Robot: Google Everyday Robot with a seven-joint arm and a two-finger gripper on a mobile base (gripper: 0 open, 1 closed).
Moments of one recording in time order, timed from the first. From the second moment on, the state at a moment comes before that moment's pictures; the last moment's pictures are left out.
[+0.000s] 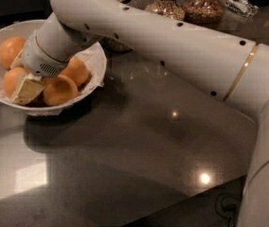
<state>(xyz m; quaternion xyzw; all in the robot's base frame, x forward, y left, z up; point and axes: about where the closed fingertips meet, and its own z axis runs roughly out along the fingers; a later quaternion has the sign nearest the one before) 0.519 0.270 0.906 -0.75 0.51 0.25 0.34</state>
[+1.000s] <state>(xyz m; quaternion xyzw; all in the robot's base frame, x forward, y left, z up) 0.519 0.270 0.906 -0.75 0.51 0.25 0.34</state>
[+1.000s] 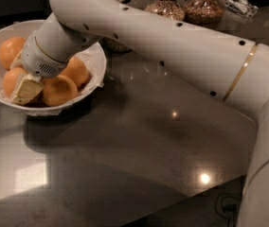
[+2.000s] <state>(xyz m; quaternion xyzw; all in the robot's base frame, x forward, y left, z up) 0.510 0.265 0.955 -0.75 0.46 0.26 0.39</state>
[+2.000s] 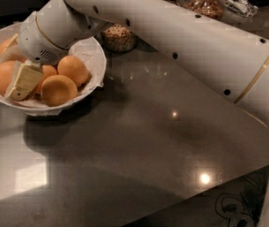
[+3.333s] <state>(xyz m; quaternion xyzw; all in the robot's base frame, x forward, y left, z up) 0.573 0.127 1.003 -0.70 0.53 0.18 0.44</state>
